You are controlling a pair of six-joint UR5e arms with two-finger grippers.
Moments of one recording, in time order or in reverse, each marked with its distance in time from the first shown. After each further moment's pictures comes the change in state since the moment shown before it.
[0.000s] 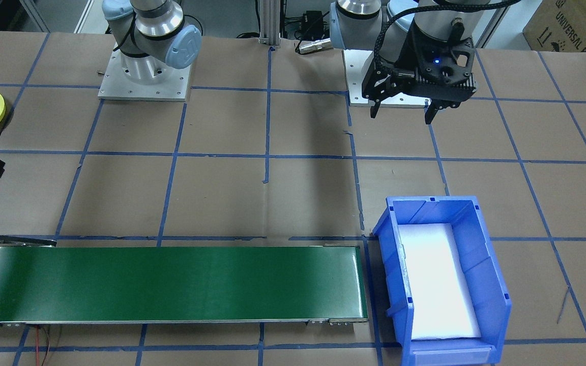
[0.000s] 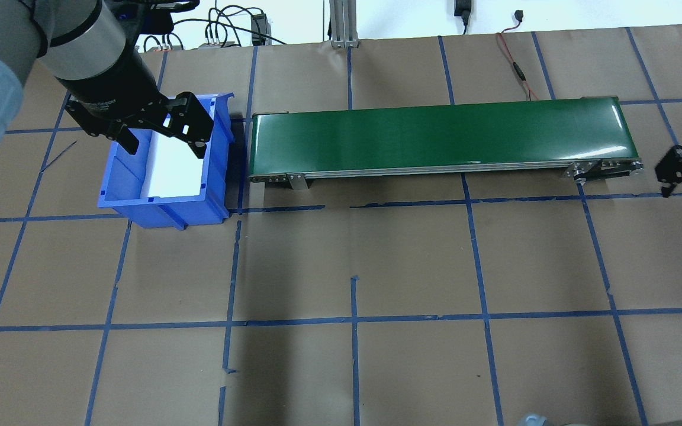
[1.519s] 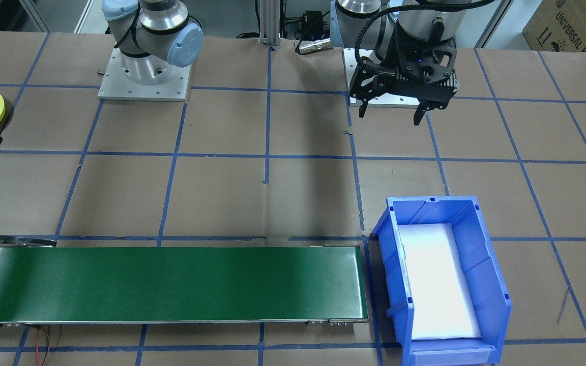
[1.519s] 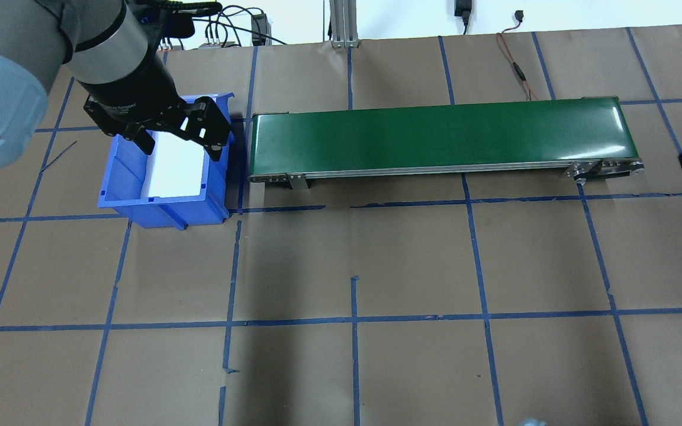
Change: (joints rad) left arm -0.035 -0.005 -0.003 0.017 0.002 -0.002; right arm 0.203 -0.139 -0.060 0.080 0.010 0.074
